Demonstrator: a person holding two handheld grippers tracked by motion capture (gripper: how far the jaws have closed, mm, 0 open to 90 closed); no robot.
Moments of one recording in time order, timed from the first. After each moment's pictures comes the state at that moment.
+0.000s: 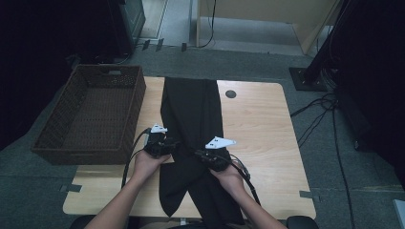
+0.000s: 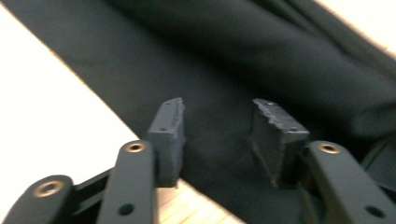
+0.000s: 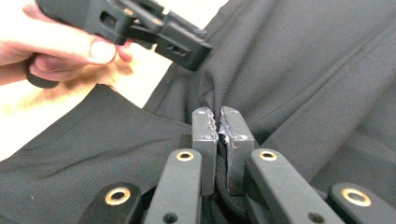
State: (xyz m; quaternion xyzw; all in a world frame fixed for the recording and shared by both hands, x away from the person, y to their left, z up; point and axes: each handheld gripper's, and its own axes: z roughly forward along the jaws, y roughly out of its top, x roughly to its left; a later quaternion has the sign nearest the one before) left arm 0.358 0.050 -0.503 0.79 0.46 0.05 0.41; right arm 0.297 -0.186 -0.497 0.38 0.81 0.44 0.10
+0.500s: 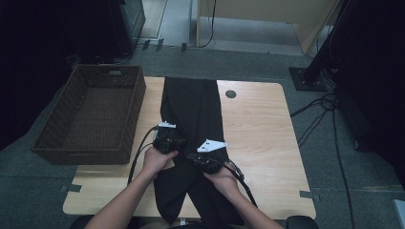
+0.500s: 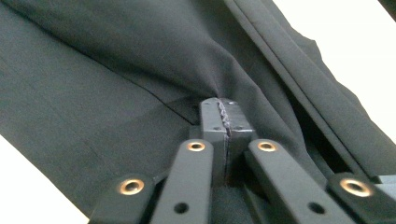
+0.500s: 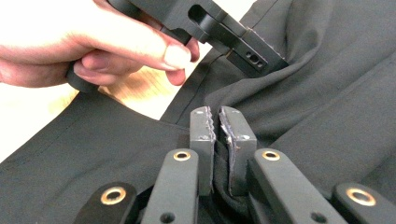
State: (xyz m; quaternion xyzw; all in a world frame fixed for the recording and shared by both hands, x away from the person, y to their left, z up) left arm 0.372 0.029 -0.509 0.79 0.46 -0.02 0.40; right arm 0.292 -0.167 -0.501 0.35 0.82 0.44 0.08
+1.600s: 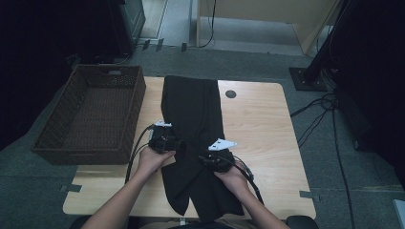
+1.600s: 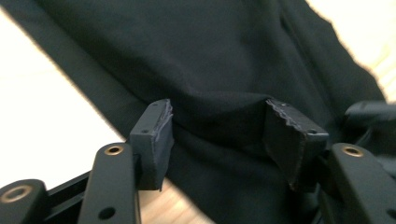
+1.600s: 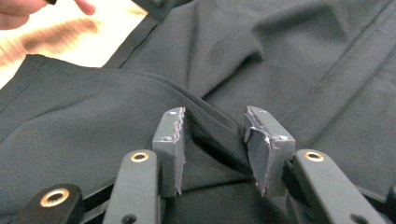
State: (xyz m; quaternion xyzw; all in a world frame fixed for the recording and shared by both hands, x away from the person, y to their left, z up) left arm 0.374 0.034 -0.502 0.78 0.50 0.01 0.37; right arm 0.301 -0.200 -0.518 0.39 0.82 0.40 0.12
